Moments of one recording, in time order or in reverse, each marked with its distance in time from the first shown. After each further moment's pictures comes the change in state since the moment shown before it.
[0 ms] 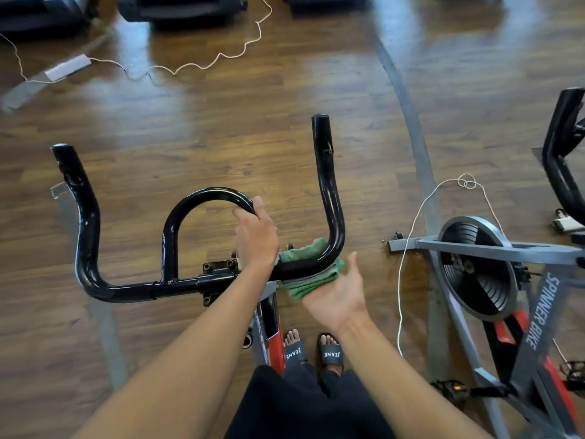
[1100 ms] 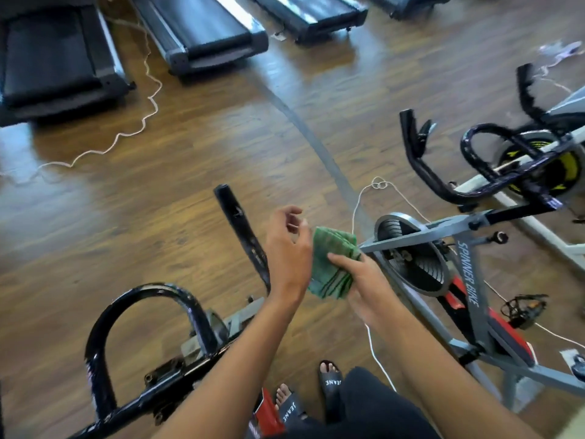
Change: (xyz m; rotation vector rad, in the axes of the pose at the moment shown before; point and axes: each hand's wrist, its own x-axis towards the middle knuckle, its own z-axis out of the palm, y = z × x) left_hand -0.094 0.113 0.073 -0.281 -0.437 0.655; right_hand -0.055 -0.118 0.017 -0.573 0.275 -0.618
